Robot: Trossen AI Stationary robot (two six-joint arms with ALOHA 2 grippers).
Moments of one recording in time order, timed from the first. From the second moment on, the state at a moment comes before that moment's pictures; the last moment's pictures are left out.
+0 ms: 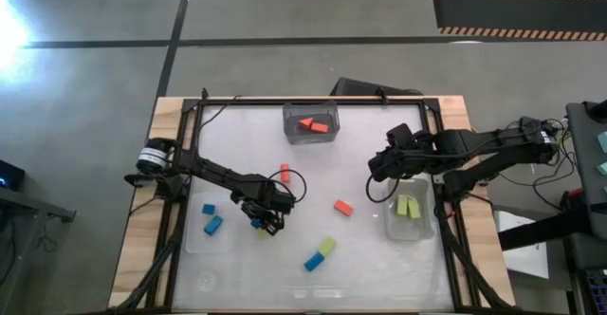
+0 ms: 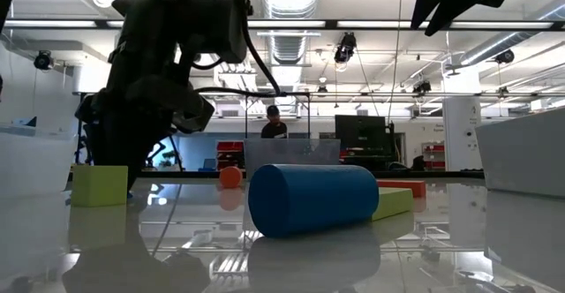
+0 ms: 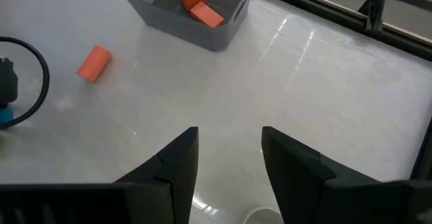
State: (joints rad) left arm -0.19 1.81 1.10 -0.86 0.17 -1.04; right arm 0.17 1.23 1.29 -1.24 0.54 1.09
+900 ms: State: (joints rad) left arm -0.19 1.27 1.08 -1.15 0.12 -1.17; right arm 0.17 1.23 1.29 -1.24 0.54 1.09
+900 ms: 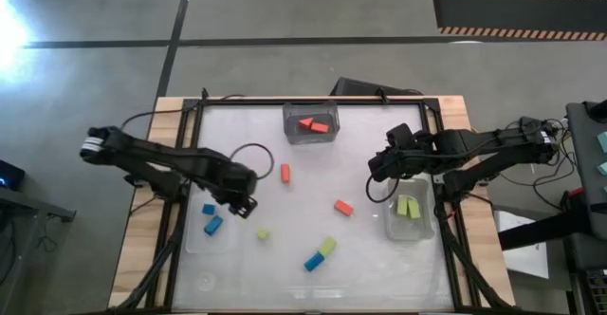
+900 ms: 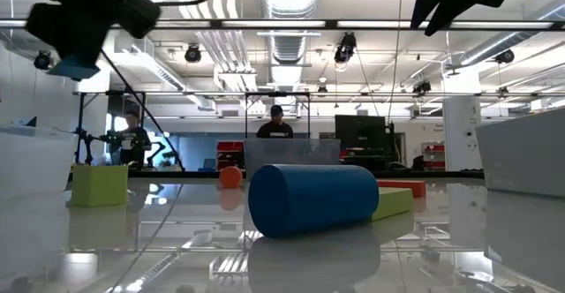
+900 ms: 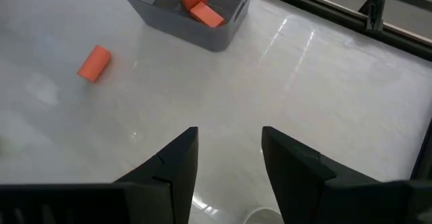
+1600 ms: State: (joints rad) left arm -0.19 1.03 0.62 -0.99 0.12 -1.59; right arm 0.17 1.23 1.29 -1.24 0.54 1.10
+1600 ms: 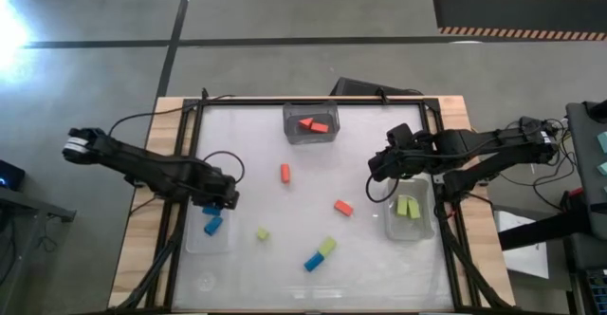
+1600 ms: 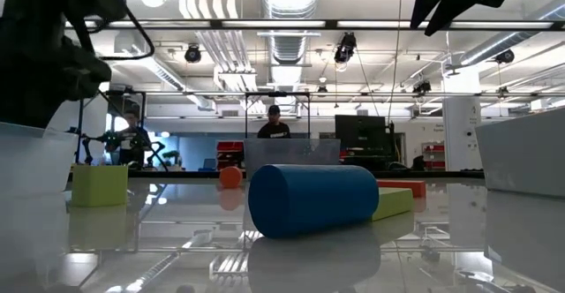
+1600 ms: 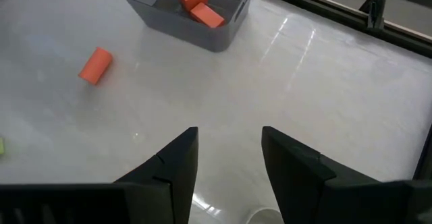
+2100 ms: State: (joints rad) left arm -0.19 1.16 0.62 -0.97 0.12 -1.58; right arm 0.17 1.23 1.29 -1.24 0.54 1.11
